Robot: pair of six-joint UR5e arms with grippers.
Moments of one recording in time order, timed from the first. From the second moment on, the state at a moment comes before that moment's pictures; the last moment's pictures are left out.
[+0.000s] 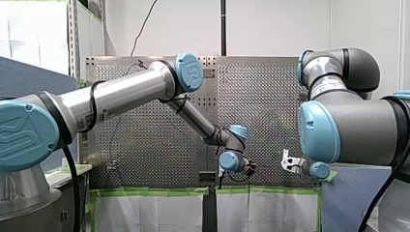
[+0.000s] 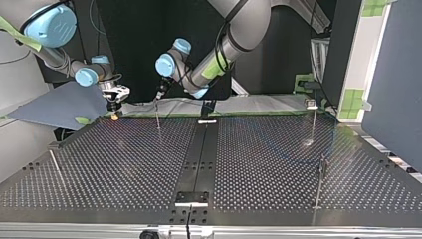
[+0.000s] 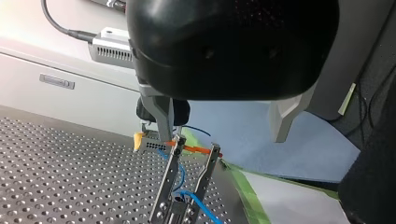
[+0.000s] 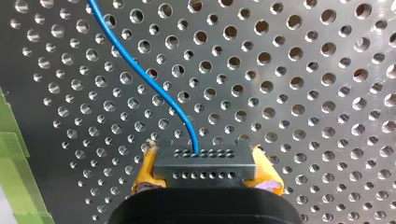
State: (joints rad) left arm -0.79 -2.74 -1.03 -2.83 -1.76 -1.66; right arm 1.57 -0.47 1.41 -0.82 1.13 1.69
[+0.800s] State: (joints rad) left arm -0.77 -2.55 -1.22 -2.66 -1.81 -1.71; right arm 1.56 -0.47 1.41 -0.82 1.13 1.70
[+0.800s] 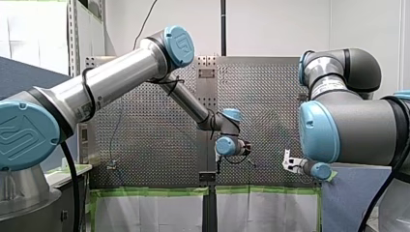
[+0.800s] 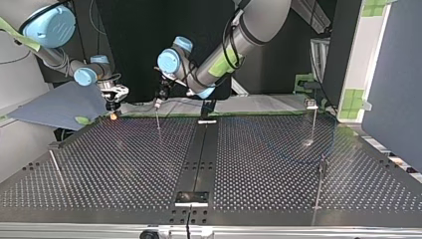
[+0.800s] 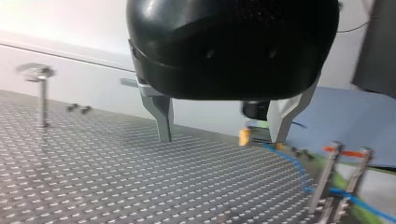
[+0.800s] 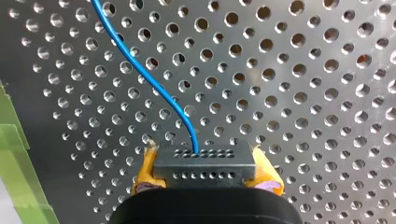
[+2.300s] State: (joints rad) left arm -0.74 -2.14 -1.62 -2.59 -1.92 -1.84; right arm 1.55 -0.46 1.41 -0.82 1.11 1.71
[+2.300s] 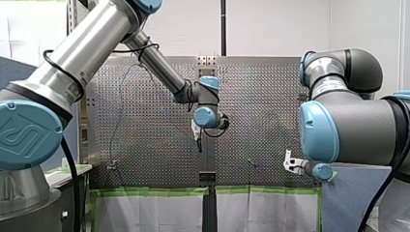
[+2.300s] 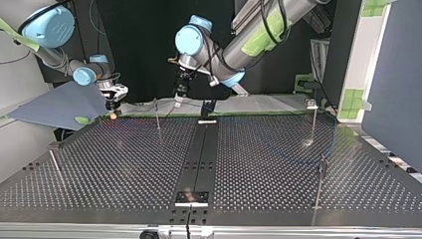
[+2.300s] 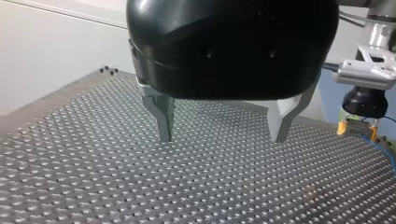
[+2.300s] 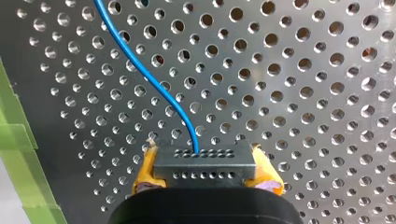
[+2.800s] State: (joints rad) left arm -0.73 -2.00 -1.77 -2.53 -1.92 -1.87; right arm 1.55 -0.46 1.41 -0.81 1.11 1.69
